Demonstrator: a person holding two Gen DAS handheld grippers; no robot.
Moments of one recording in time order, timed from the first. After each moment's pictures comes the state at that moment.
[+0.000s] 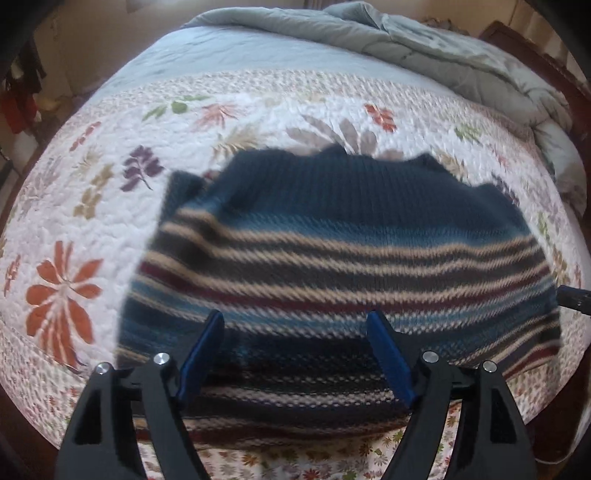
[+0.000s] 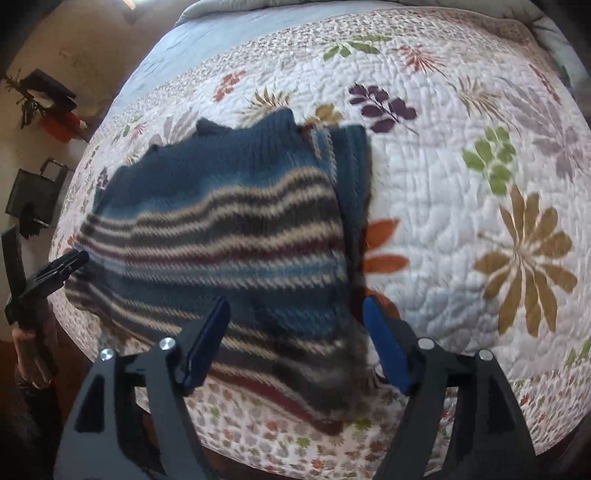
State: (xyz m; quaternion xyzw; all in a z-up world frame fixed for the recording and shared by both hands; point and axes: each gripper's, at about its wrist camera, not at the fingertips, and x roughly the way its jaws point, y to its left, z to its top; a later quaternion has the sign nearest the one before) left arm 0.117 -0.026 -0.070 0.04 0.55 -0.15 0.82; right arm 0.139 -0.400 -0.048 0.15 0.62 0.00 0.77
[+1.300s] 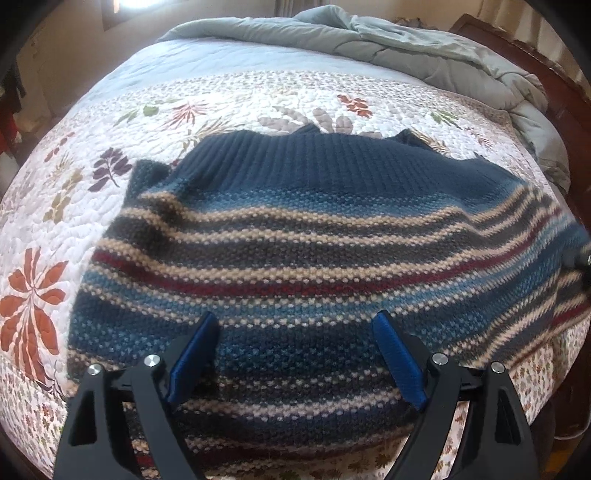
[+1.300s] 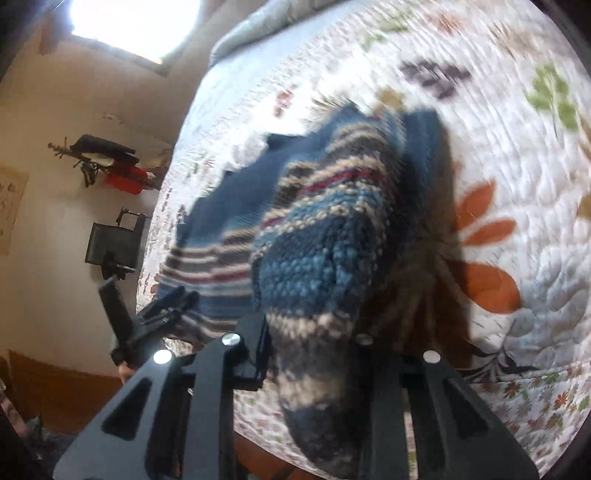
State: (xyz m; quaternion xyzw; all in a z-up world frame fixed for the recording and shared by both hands) left arm 0.102 -0.028 -0.097 0.05 0.51 -0.20 0.83; right arm 0.141 -0.376 -0.053 0.33 0.54 0.11 0.77
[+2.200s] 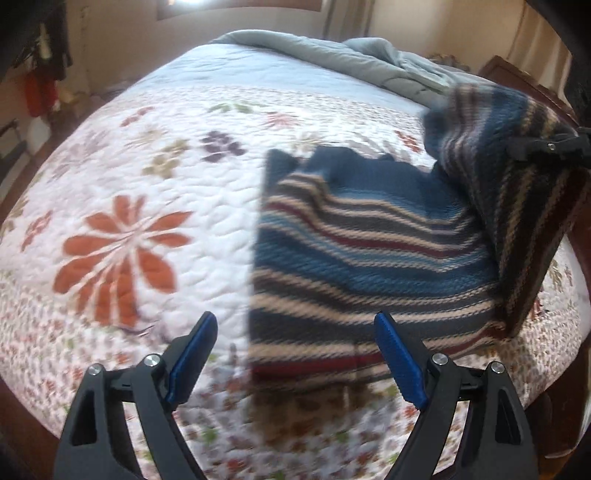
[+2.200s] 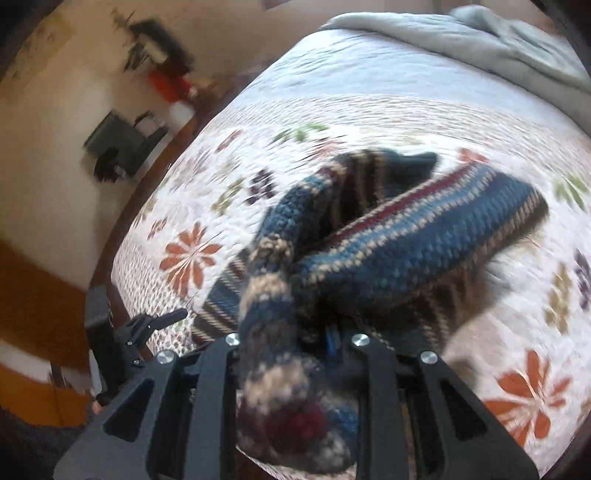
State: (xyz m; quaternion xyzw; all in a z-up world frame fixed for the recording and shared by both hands) left arm 0.064 0.100 -0.070 -0.01 0.50 -0.15 0.86; right arm 0.266 -0.137 0.013 0.08 0.56 0.22 0.80
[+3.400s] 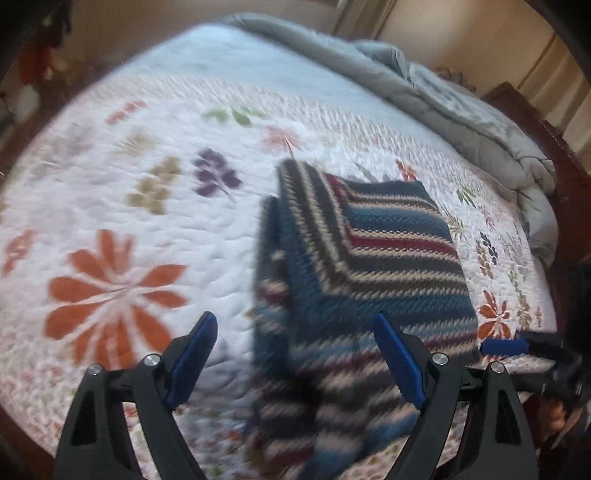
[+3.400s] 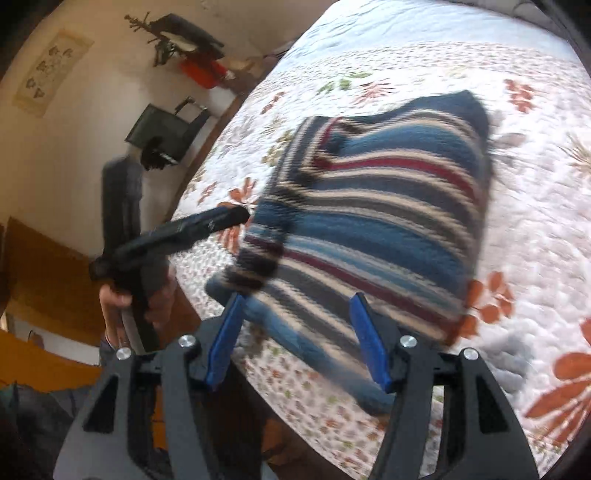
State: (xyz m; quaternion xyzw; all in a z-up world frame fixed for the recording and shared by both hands) left arm 0.150 0.107 -0.041 -0.08 0.54 -0.18 0.82; right arm 0.201 -0.143 -0.019 0.18 0.58 0.29 0.74
